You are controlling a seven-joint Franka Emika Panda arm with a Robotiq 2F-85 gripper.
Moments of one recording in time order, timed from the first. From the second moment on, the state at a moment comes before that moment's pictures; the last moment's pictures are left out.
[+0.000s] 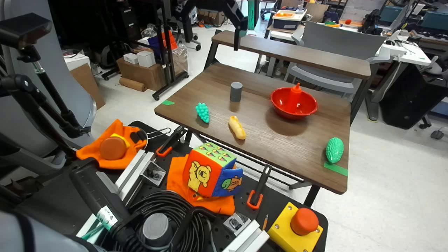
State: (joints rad) arm 0.13 -0.61 0.00 -2.79 0.03 2.37 -0.17
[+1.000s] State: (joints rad) arm -0.02 -0.03 -0.10 -2.29 0.07 2.40 -0.07
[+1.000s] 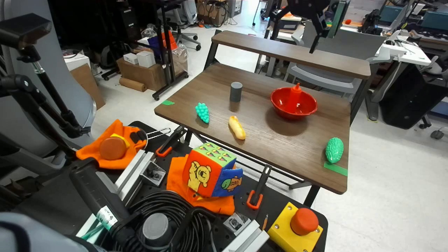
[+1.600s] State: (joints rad) arm -0.06 0.35 -0.08 -1.93 0.13 2.39 -0.02
